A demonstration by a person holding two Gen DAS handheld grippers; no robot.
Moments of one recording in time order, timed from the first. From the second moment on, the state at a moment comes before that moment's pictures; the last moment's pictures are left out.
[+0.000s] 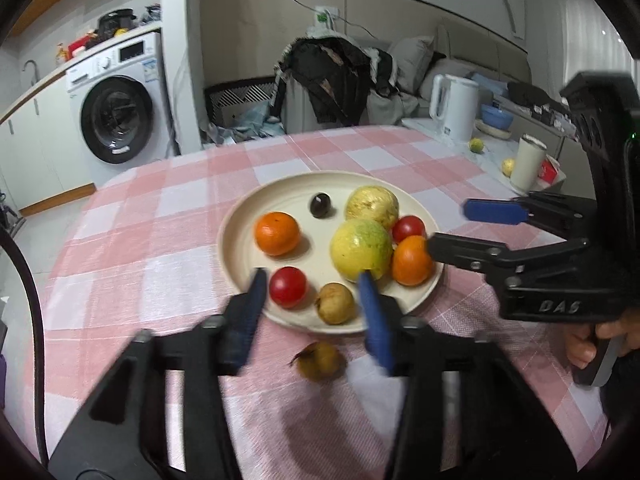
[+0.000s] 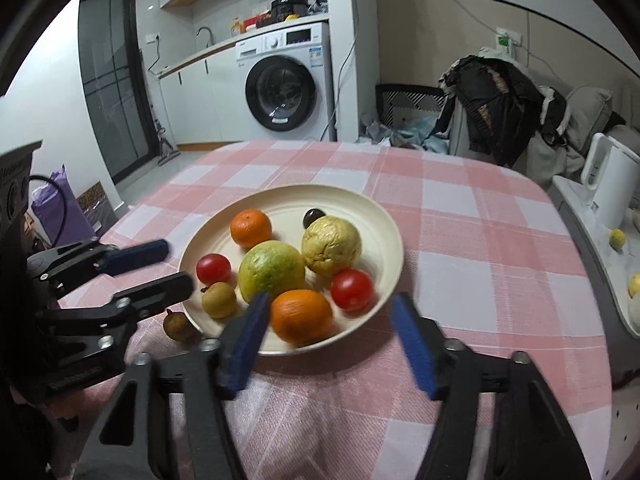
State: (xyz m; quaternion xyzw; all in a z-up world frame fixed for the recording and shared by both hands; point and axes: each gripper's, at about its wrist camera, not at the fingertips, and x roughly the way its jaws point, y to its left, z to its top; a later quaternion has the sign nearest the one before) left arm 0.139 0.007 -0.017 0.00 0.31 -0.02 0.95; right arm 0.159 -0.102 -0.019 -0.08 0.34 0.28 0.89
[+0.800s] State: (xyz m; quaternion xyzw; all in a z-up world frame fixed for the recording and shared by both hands) left arm 0.060 0.036 0.011 -0.03 0.23 0.02 0.97; right arm 0.118 -0.098 -0.002 -0.09 0.31 0.27 0.90
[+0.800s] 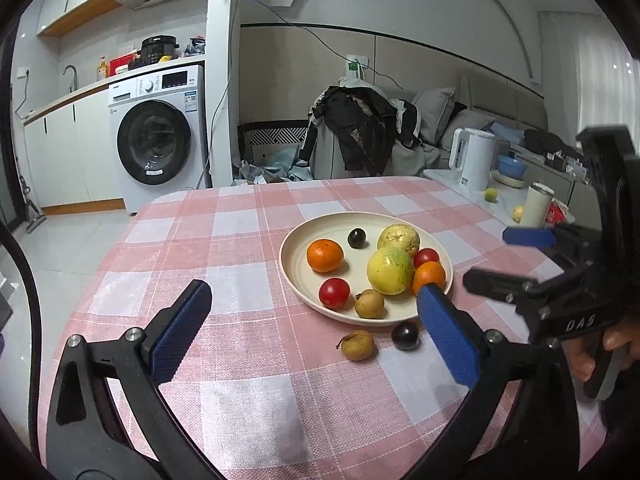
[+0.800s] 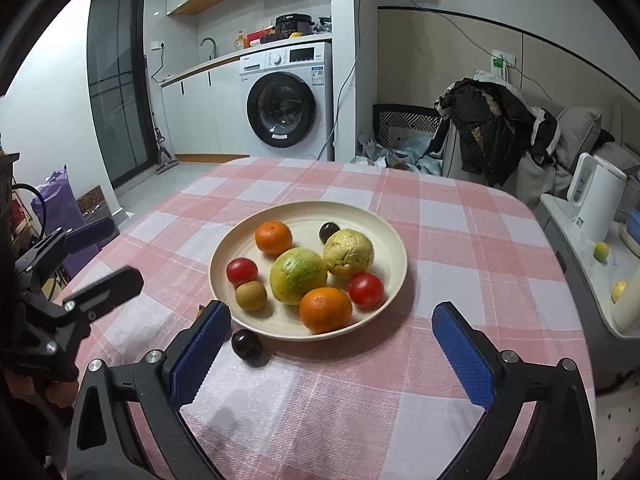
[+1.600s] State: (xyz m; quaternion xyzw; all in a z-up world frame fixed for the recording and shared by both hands) left arm 0.066 0.040 0.001 -0.03 0.23 0.03 0.97; right arm 0.126 -0.072 -0.045 -0.10 0.40 0.28 0.87
